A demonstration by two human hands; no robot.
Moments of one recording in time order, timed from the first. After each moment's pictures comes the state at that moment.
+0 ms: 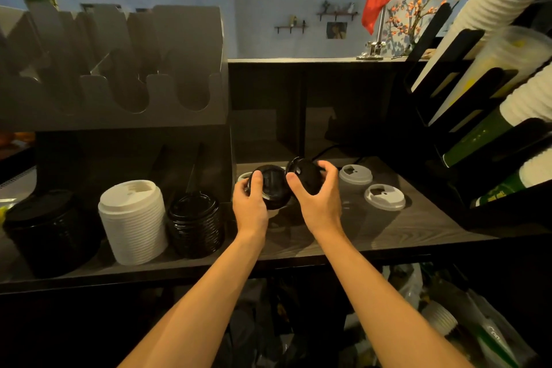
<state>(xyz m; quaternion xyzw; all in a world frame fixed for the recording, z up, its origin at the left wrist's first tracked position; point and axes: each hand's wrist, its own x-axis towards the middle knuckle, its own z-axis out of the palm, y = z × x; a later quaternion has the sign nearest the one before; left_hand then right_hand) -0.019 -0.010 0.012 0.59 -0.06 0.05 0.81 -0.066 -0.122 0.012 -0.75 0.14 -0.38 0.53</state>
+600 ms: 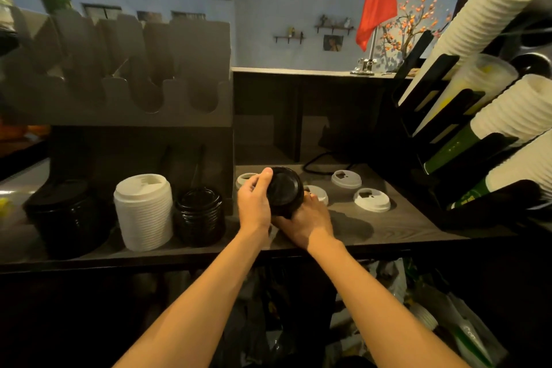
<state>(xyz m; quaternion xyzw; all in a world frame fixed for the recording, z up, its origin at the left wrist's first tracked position) -0.051 0.000 0.033 0.54 -0.10 0.01 0.84 -0.082 -0.109 0.012 -0.98 0.13 -0.15 0.06</state>
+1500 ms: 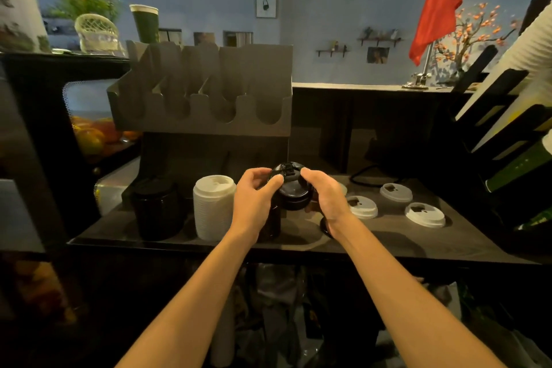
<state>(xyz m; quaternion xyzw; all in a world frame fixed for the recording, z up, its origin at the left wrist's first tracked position) -0.063 0.125 0.067 0.66 -0.13 0.10 0.73 -0.091 -0.028 0.075 -0.71 0.02 -0.16 0.69</state>
